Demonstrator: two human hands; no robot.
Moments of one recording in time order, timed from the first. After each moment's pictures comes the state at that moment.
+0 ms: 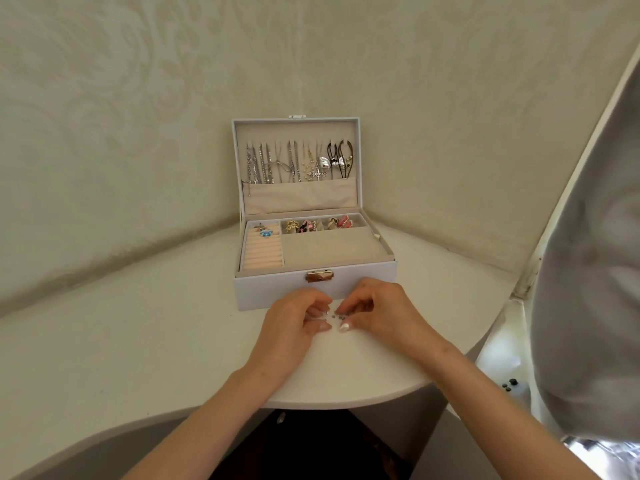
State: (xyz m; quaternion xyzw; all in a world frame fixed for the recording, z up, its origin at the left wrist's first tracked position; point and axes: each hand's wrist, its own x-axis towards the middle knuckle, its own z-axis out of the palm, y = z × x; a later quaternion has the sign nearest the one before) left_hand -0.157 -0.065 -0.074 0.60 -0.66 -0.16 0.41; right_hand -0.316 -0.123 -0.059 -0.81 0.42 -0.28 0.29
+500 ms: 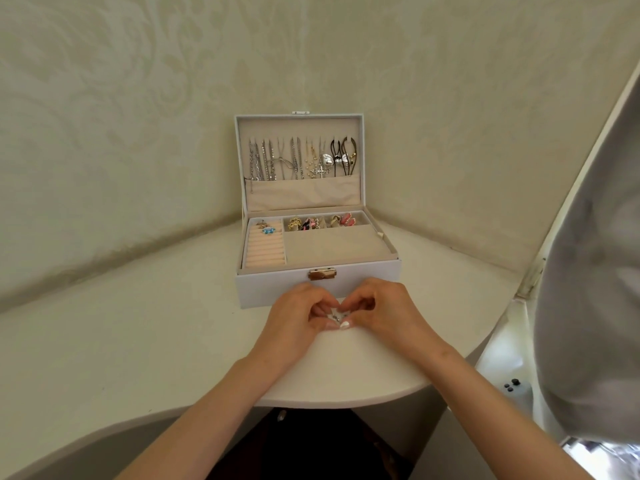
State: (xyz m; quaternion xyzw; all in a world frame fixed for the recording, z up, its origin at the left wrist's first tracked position) left_hand -0.156 -0.073 -0.071 0.59 -0.70 -0.16 0.38; right_hand -0.314 -0.120 -0.060 -0.81 0.43 -0.29 0.27
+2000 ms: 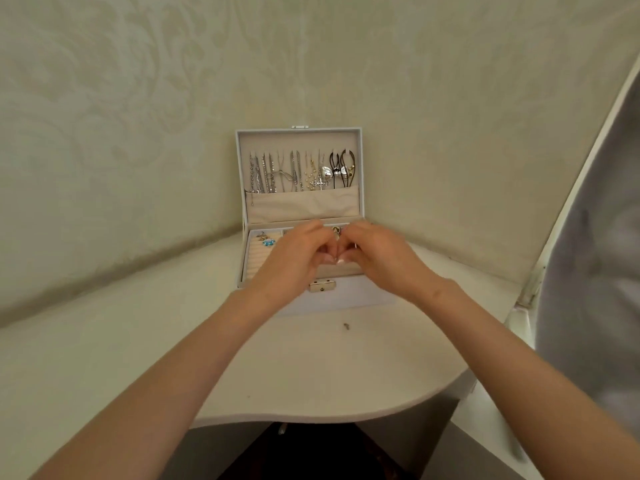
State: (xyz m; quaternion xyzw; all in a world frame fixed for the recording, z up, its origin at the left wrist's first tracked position) left_hand -0.138 -0.124 -0.001 0.50 -0.79 0.01 0.37; right_hand -0.303 -0.164 0.006 -0.90 0.32 -0.29 0.05
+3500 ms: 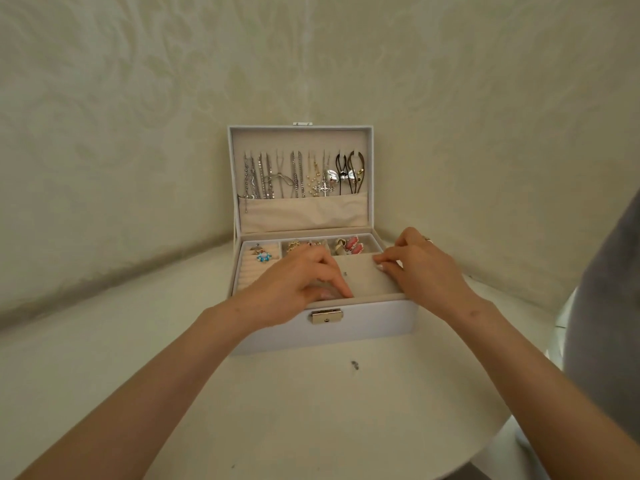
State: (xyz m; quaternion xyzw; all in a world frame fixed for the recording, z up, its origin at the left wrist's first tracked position) left_hand -0.114 -0.147 -0.010 0.46 -0.84 -0.12 0.27; right_hand -0.323 -0.212 -0.012 -0.83 0.52 -0.20 0.00
